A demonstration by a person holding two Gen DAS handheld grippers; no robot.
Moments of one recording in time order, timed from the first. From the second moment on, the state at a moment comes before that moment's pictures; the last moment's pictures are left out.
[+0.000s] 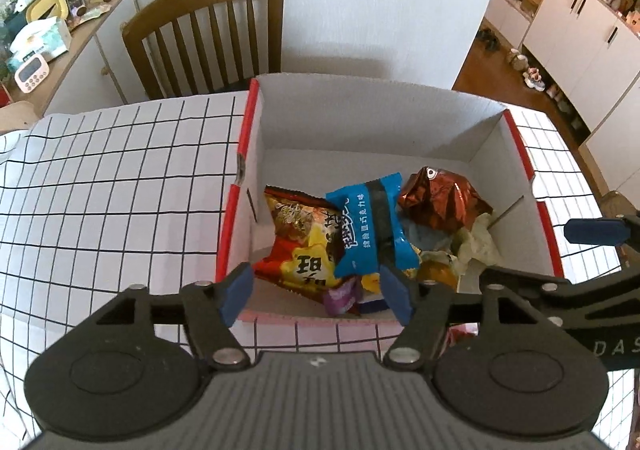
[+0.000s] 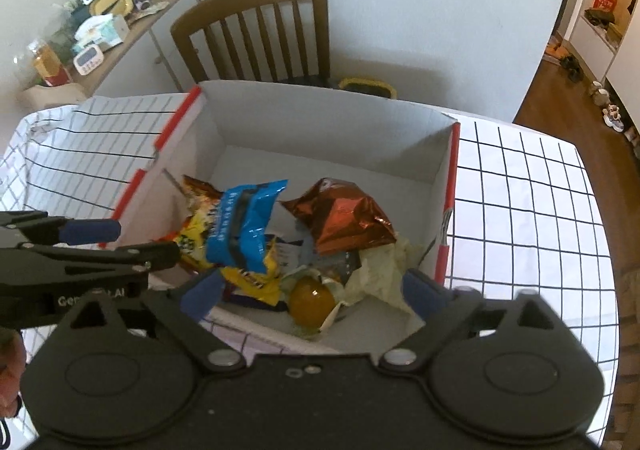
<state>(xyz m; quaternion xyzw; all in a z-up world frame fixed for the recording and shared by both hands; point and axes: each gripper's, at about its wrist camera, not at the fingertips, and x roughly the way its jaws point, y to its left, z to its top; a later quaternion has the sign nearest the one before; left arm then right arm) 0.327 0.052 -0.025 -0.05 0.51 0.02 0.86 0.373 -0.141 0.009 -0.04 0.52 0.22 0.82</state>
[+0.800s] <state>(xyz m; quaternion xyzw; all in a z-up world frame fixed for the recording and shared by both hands) 0.235 0.053 0.015 -0.06 0.47 -0.01 0.88 0.289 -0.151 0.056 -0.05 0.49 0.26 0.83</state>
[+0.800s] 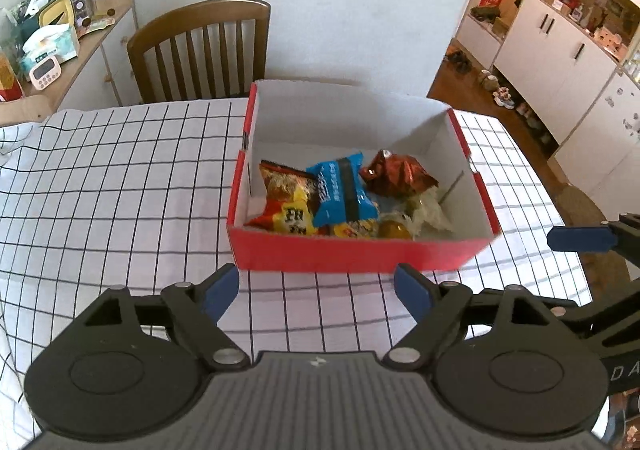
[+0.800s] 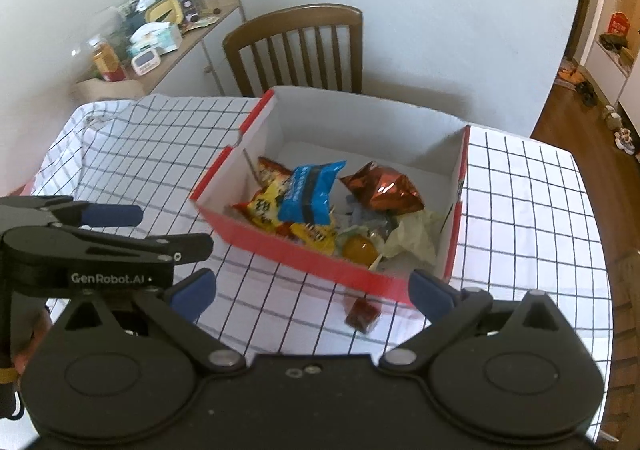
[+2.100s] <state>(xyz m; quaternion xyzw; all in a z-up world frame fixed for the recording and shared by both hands) 0.208 -0.033 -0.120 -0.02 0.60 -0.06 0.79 0.288 -0.201 -0.059 -0.02 0.57 0.21 0.79</state>
